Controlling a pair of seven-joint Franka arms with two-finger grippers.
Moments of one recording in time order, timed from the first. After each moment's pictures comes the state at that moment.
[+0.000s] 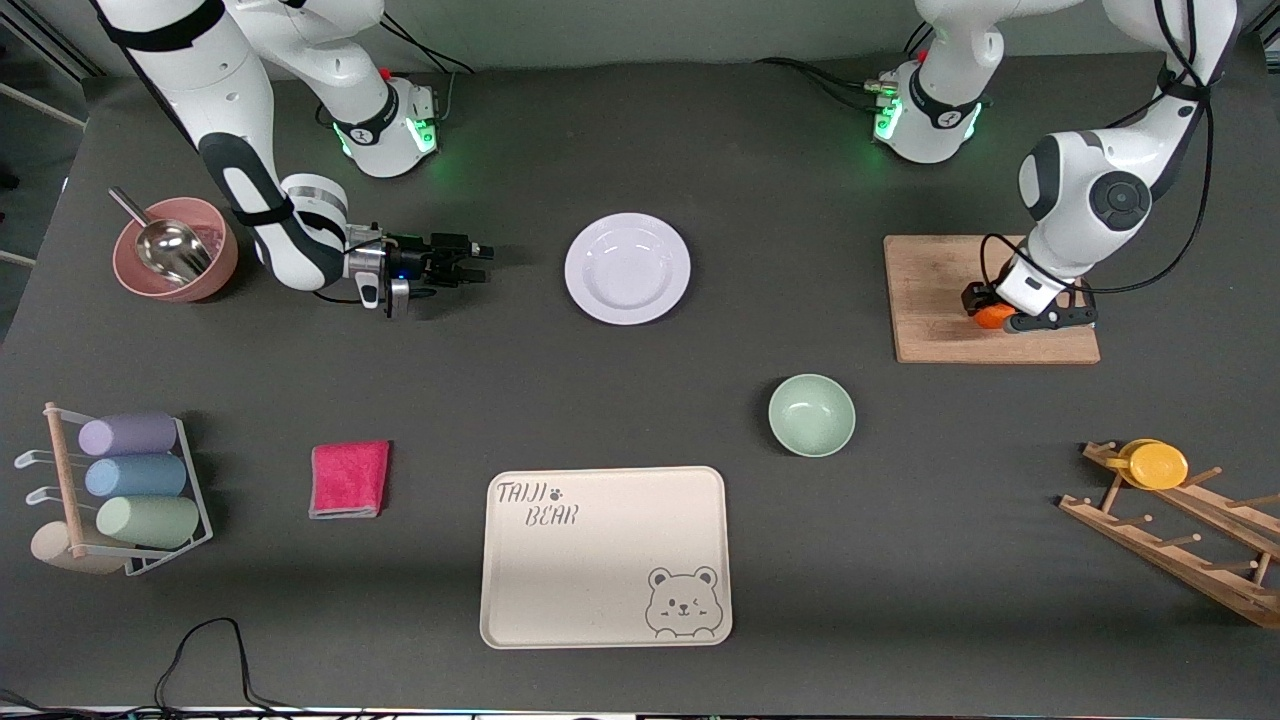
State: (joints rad) left arm 0.11 0.08 0.00 -2.72 0.09 2.75 -0.06; right arm 0.21 0.32 -0.14 -2.71 1.53 1.96 -1.38
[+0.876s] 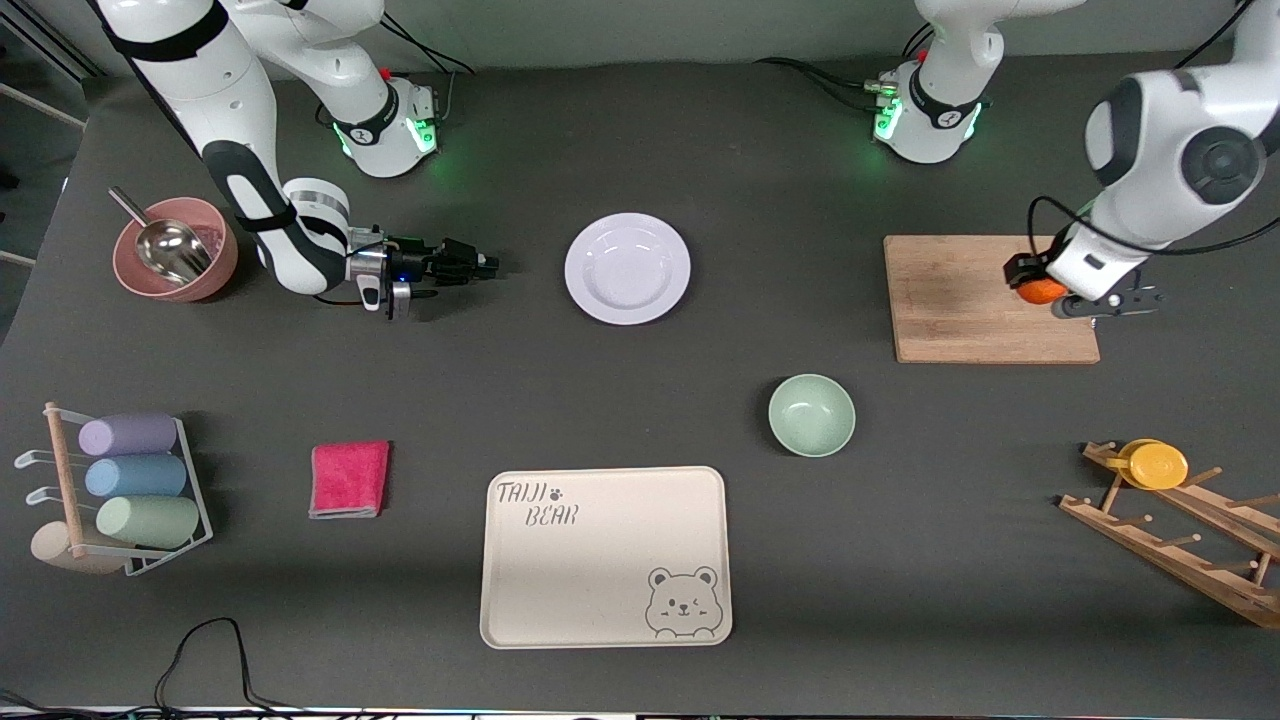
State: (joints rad) left arm 0.06 -0.21 -0.03 -2.37 0.09 2.00 -0.06; right arm 0.21 0.35 -0.14 -2.69 1.53 1.96 -1.40
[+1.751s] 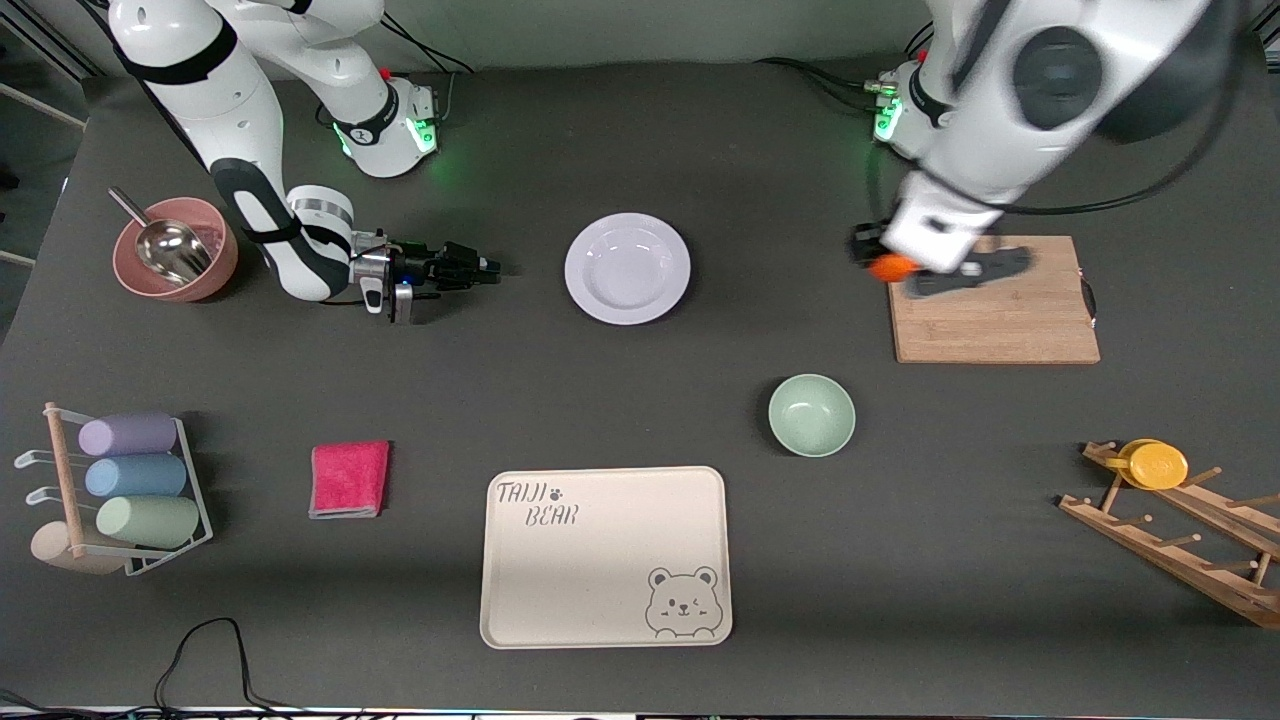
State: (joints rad) left arm -0.49 -0.01 -0.05 -1.91 -0.07 1.79 -0.78; right arm 0.21 0.40 -0.14 -2.68 1.57 1.95 -1.47
